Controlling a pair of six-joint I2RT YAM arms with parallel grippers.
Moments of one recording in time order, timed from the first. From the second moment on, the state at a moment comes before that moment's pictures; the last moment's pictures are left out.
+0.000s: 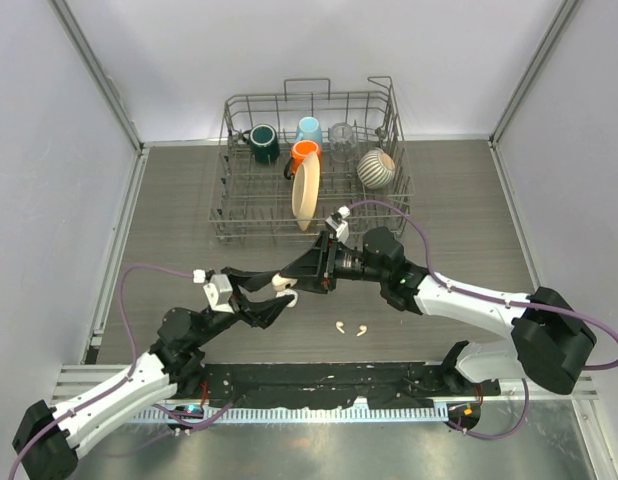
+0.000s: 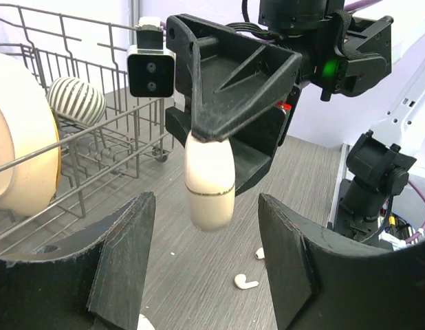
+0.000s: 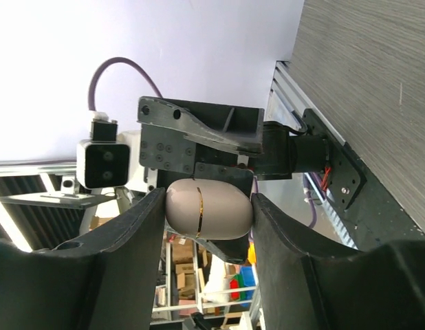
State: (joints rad) left arm -0.81 0.44 0.06 0.69 0.23 -0.21; right arm 0.85 1.29 0.67 0.52 -0.54 1.40
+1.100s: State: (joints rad) left arm -0.81 0.56 0.04 0.96 0.22 -0.17; right arm 0.85 1.33 0.61 0.76 -0.56 1.59
